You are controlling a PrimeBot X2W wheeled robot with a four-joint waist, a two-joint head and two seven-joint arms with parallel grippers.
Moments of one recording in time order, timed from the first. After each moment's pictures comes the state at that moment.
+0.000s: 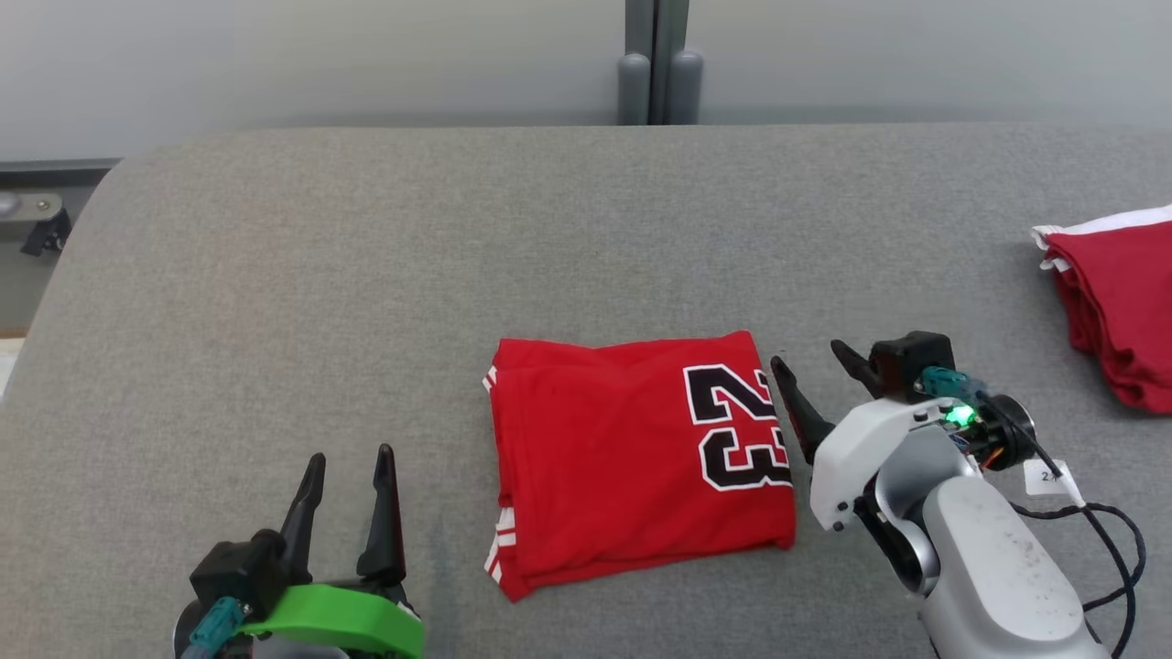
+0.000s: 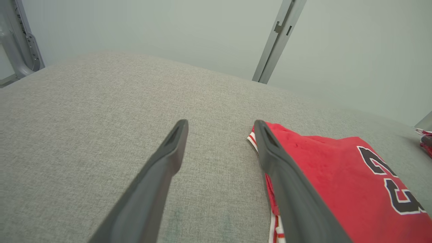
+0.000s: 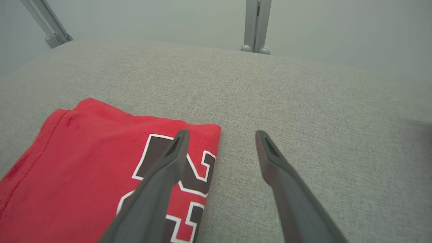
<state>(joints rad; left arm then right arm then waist) -0.02 0.05 -0.14 0.24 -0.38 -0.11 -0.26 -0.36 -0.06 0.15 0.38 0.16 0.13 0.09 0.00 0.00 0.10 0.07</state>
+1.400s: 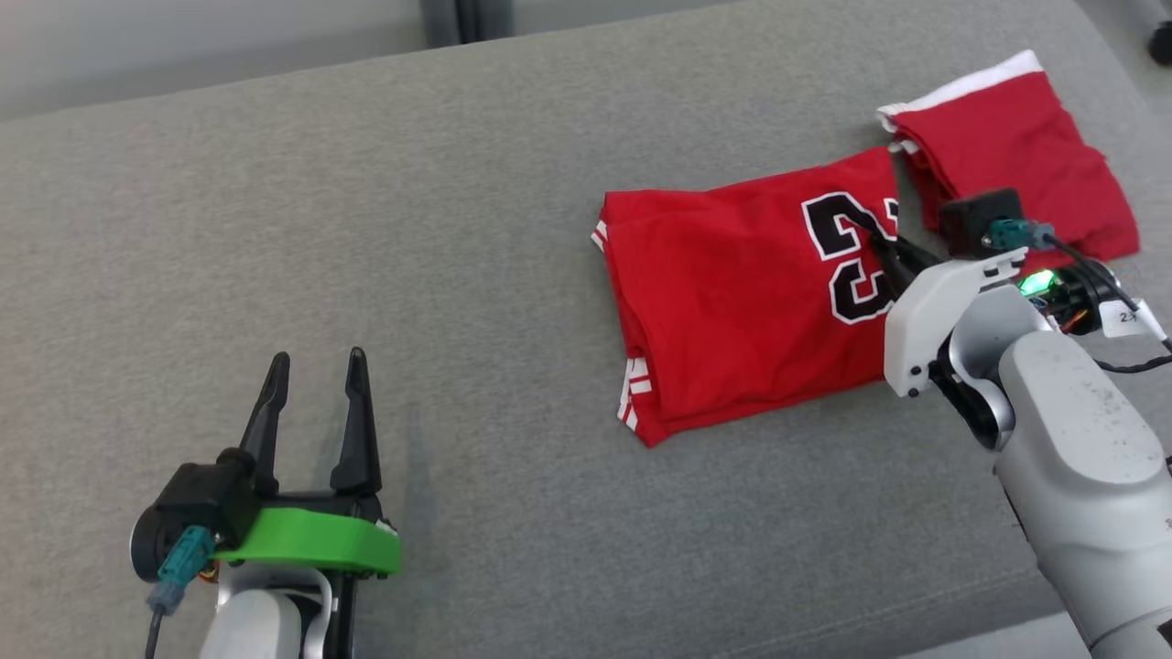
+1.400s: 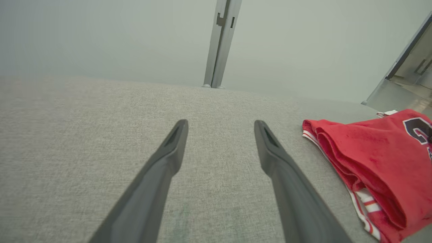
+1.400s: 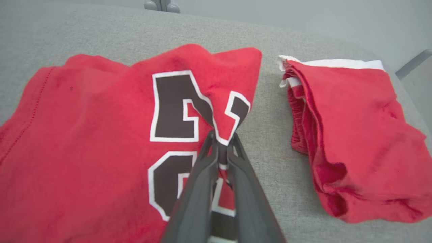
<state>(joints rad) -0.13 0.05 -0.09 0.18 -0.29 -0.11 -0.26 -0.67 -0.23 0.26 0.62 0.27 0.13 0.14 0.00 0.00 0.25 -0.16</state>
